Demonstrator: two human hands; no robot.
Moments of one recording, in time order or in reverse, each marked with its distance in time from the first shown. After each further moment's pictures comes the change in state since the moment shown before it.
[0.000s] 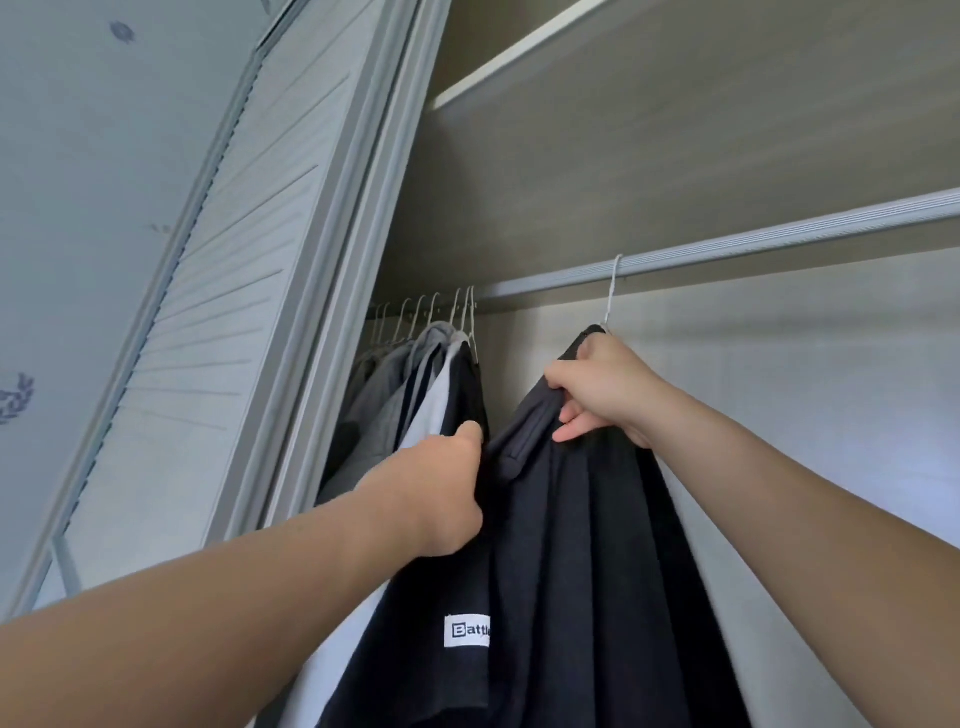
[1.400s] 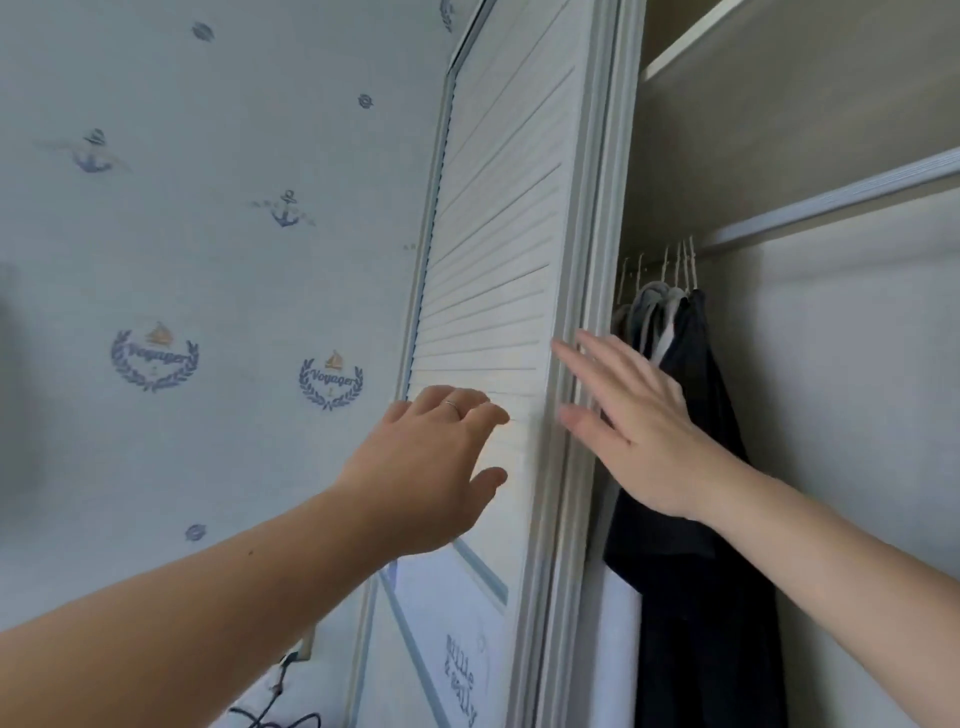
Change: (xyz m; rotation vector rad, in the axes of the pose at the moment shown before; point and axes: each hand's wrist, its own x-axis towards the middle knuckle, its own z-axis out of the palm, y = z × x) left_hand -0.175 -0.125 -0.106 0.501 0.127 -0.037; right_hand -0.127 -0.049 0.152 -0.324 -0.258 -0.727
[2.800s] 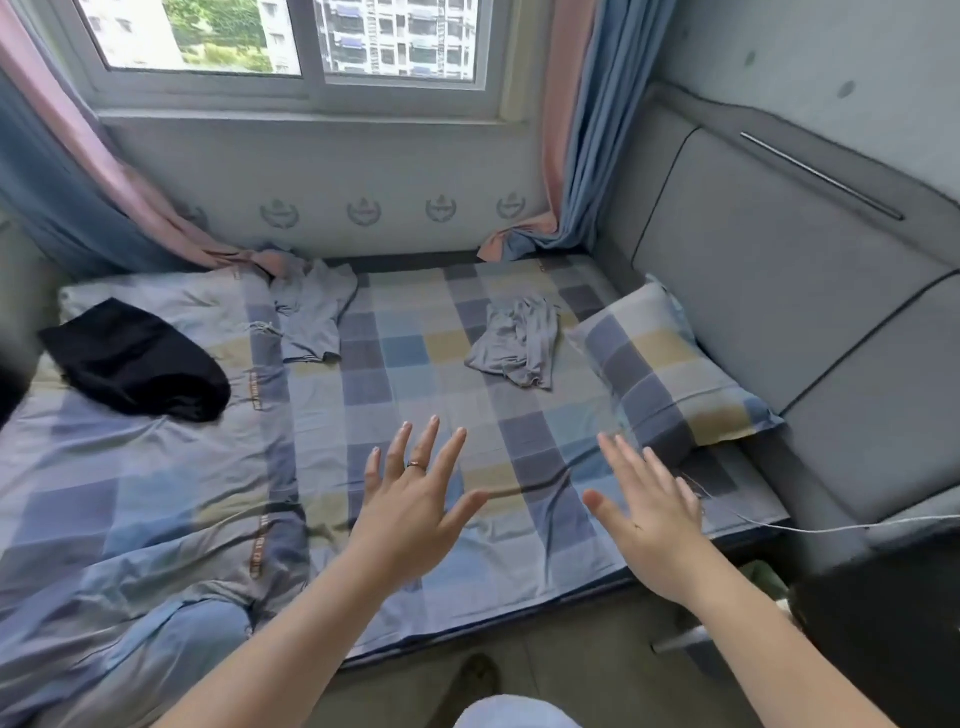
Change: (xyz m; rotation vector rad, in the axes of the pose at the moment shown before) left_hand -0.960 -0.110 -0.303 0.396 -0.388 -1.960; right_hand -0.252 -0.933 0.312 0.738 -0.996 -1.041
